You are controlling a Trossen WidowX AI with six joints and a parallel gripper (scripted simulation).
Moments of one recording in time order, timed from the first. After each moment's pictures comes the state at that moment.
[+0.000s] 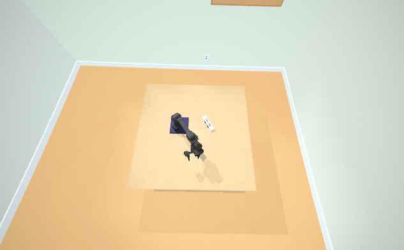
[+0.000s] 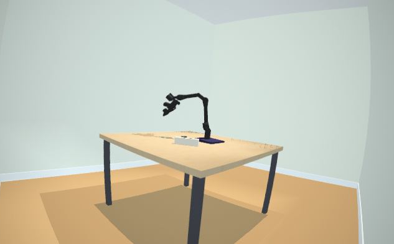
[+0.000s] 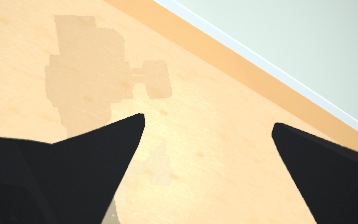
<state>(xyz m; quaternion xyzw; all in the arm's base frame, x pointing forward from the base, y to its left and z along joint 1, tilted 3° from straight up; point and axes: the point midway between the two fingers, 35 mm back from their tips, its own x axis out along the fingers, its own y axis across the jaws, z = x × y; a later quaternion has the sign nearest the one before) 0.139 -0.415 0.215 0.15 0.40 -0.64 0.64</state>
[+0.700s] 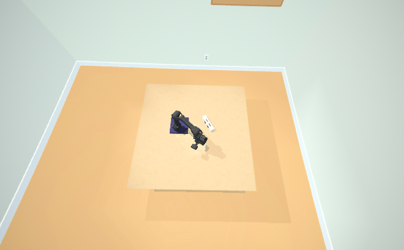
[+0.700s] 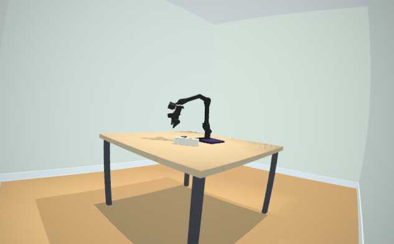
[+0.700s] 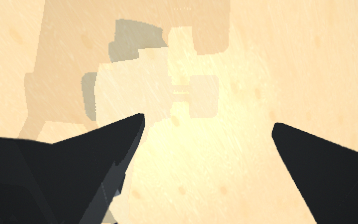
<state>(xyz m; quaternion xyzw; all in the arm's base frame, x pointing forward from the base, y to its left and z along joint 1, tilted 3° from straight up) 0.209 -0.272 0.123 0.14 0.61 -0.34 0.70</state>
